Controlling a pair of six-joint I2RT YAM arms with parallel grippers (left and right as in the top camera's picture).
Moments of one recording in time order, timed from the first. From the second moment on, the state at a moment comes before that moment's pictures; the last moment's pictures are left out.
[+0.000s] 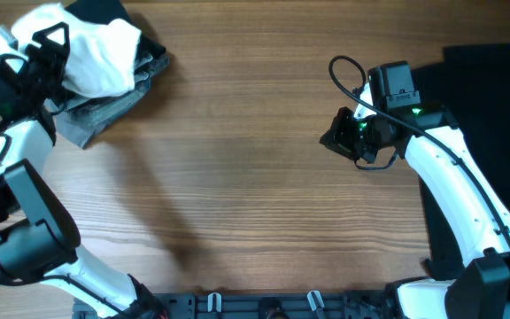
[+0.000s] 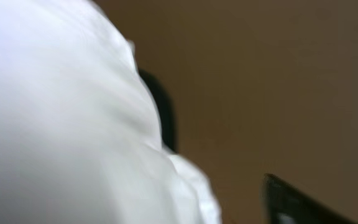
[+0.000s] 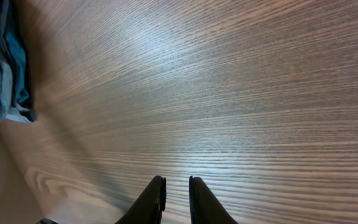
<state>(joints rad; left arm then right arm) 0.47 1.91 1.19 0.42 0.61 -0.87 0.19 1.52 1.17 -0.88 -0.44 0.62</state>
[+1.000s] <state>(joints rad) -0.18 1.25 1.72 -1.29 0.30 0.11 0.19 0.78 1.23 -0.85 -0.20 0.23</state>
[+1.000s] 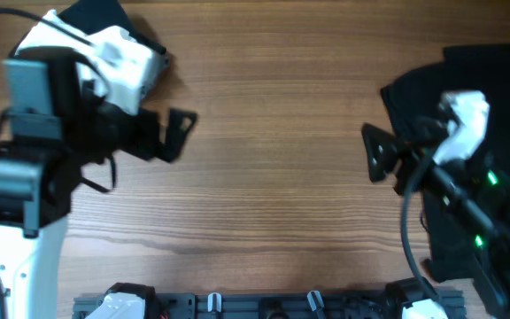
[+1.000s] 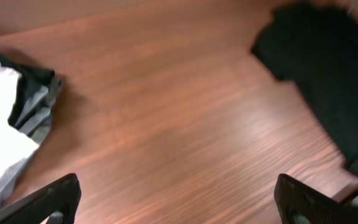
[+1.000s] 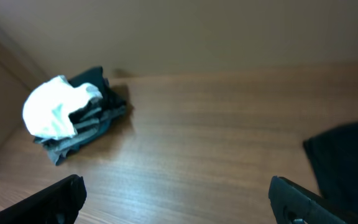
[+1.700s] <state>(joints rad) -0.29 1.25 1.72 -1.35 0.07 0.11 0.19 0.72 1.18 -0.84 -0.12 -0.06</state>
